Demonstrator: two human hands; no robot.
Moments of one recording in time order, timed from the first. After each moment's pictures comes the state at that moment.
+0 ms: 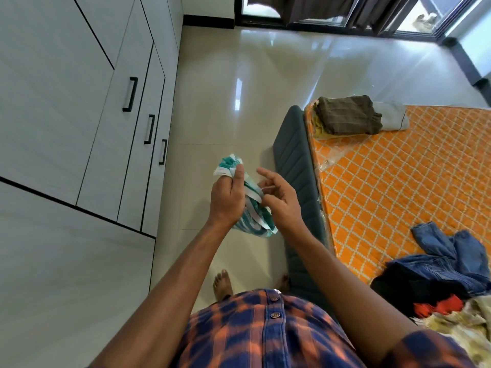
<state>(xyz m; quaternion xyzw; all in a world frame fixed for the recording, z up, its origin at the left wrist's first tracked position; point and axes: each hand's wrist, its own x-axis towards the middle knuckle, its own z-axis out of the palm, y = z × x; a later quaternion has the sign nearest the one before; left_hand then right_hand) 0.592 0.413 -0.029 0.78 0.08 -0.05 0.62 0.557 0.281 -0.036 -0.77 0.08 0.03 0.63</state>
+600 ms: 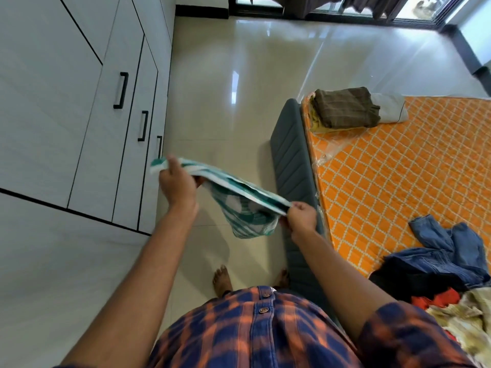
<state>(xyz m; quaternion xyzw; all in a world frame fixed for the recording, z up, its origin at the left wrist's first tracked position) 0.632 0.456 -0.028 0.59 0.36 0.04 0.72 0.559 0.231 -0.112 -0.57 0.56 0.02 0.59</state>
